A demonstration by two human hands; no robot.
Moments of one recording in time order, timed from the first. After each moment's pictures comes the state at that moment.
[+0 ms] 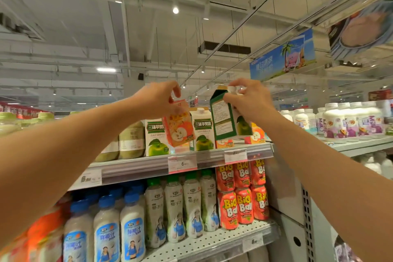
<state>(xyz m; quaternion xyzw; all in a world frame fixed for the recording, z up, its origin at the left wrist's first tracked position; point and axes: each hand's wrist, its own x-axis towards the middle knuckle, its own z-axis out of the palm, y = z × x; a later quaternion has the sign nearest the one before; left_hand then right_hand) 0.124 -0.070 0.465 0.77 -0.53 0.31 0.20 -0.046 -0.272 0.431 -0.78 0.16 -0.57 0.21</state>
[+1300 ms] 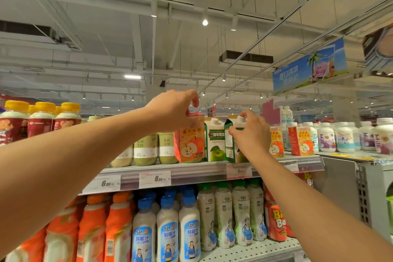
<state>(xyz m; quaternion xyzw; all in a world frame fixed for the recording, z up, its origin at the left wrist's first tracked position) 0.156 0.066 0.457 0.76 -0.51 0.38 0.13 0.090 -0.177 0.377 -0.74 0.25 -0.61 0.11</state>
